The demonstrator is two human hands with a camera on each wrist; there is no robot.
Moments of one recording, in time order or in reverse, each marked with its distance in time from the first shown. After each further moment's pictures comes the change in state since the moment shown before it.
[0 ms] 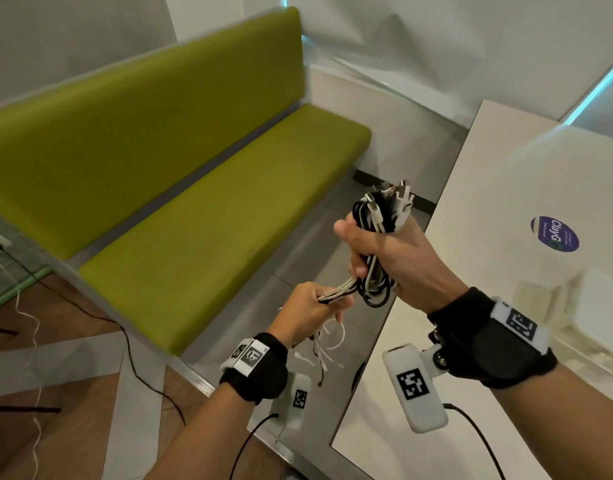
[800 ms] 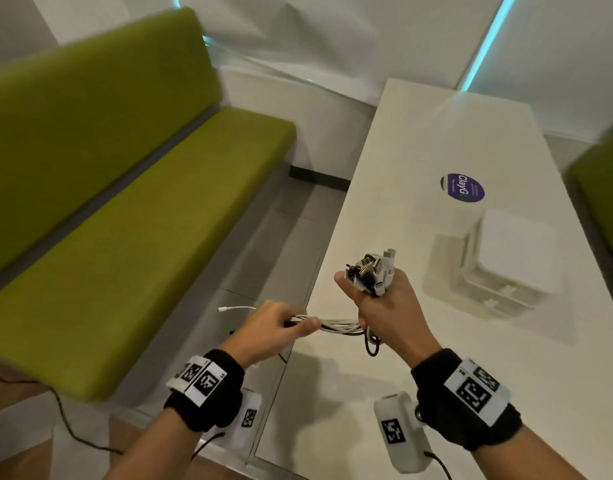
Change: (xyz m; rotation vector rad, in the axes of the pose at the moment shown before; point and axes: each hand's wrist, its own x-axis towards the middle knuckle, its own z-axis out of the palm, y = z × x) left_hand 0.025 -0.032 0.095 0.380 -0.281 0.161; right_hand -0.109 0.117 -0.101 -0.289 0.525 0.122
